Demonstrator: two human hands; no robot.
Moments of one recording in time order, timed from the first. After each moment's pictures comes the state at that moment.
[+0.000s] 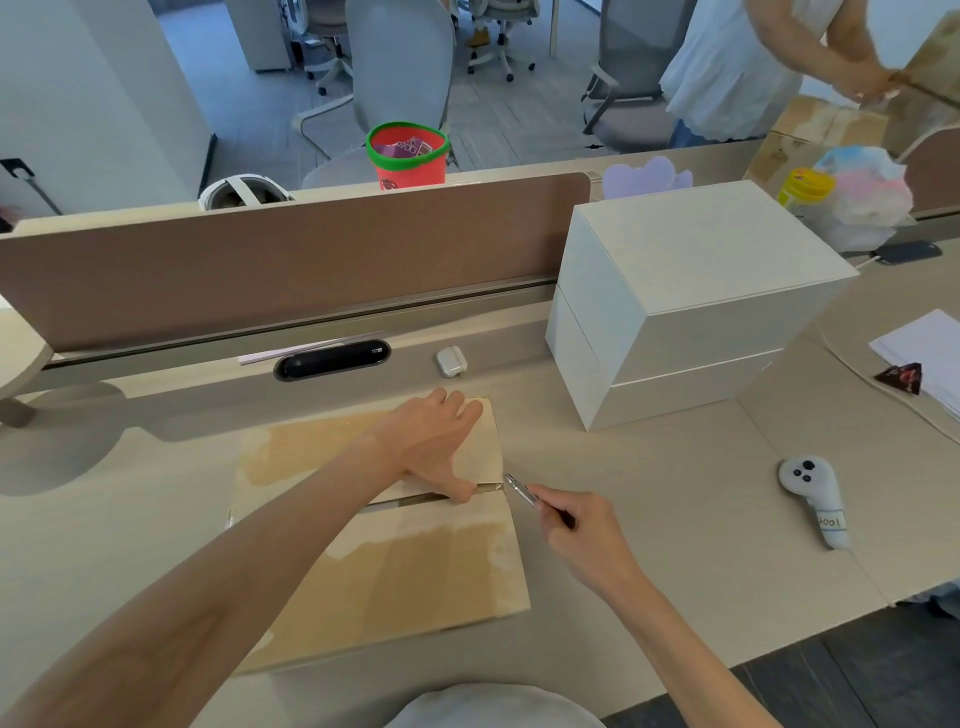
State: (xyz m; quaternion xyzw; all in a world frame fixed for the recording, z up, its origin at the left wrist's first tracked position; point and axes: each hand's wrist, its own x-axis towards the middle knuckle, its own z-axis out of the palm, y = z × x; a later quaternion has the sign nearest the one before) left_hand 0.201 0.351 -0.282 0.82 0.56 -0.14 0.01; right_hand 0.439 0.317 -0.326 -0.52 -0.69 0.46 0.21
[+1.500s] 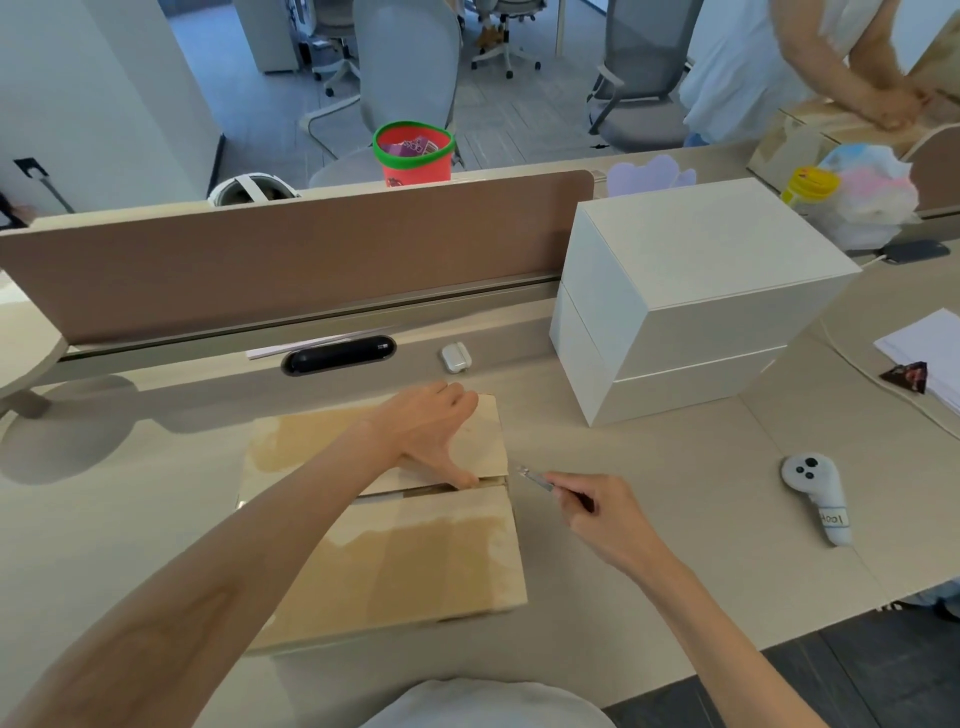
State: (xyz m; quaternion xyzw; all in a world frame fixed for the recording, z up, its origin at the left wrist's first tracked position) left_hand 0.188 0.352 -0.284 0.82 0.56 -0.12 0.05; right_hand 0.460 0.332 -0.319 -0.48 -0.74 0.44 0.19
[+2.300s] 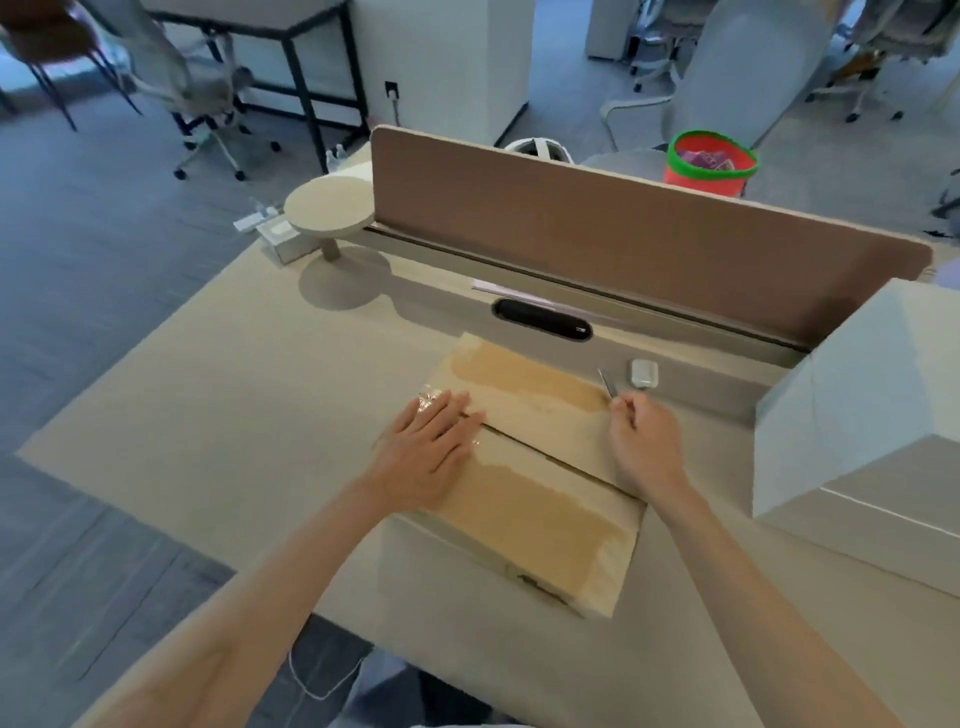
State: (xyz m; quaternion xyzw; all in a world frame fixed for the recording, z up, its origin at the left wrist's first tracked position) left_hand 0.149 0.145 -0.339 0.54 0.84 0.06 0.02; right_hand 0.313 0.392 -0.320 -0.39 -0.84 0.32 0.17
